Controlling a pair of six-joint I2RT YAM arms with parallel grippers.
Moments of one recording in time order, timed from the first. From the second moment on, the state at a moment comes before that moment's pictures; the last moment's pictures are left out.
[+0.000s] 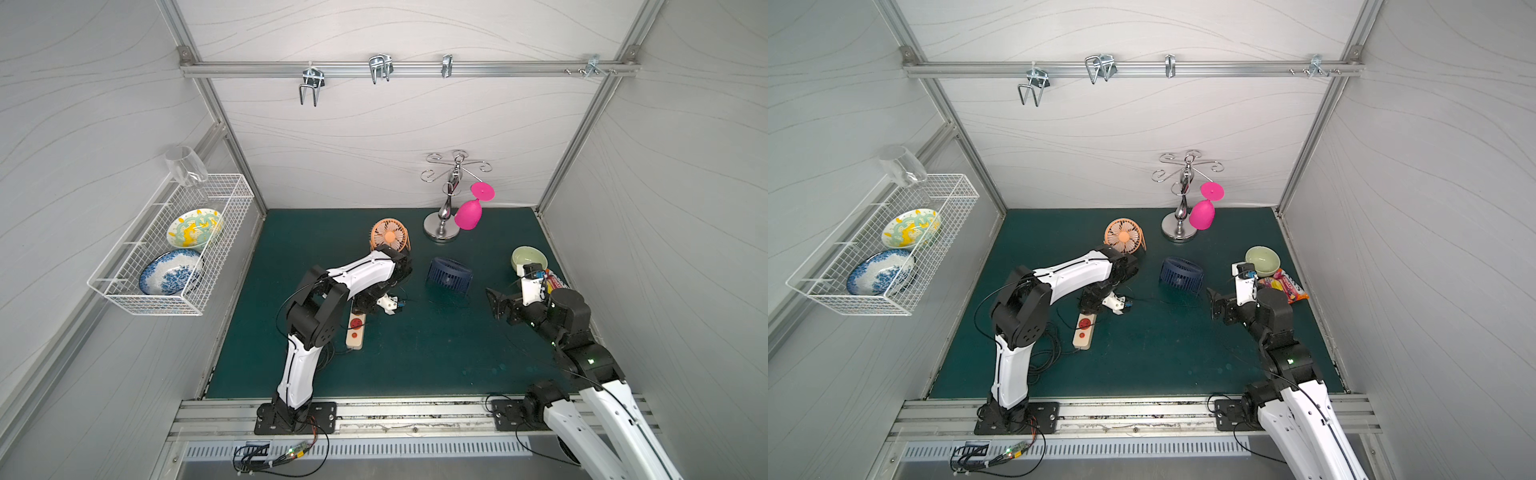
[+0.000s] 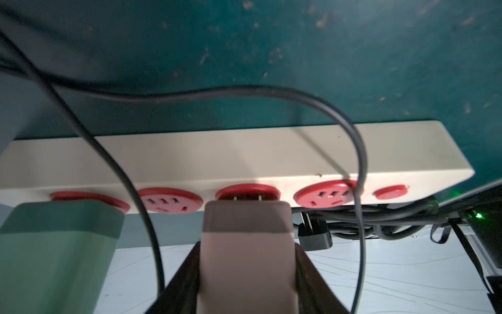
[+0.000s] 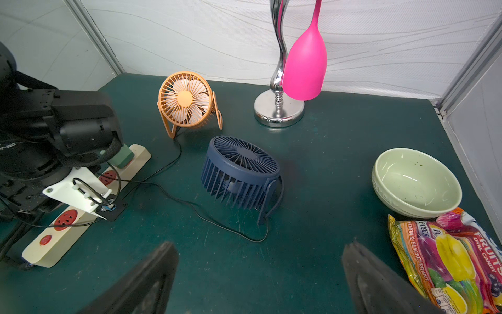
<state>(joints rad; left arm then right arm) -0.66 2.06 1.50 -1.37 -0.43 0.93 0.30 0.53 0.60 -0.46 -0.12 0.03</state>
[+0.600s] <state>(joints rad) -0.71 2.19 1.65 -1.53 -0.48 0.88 0.30 0.53 0.60 -0.46 -0.12 0.03</state>
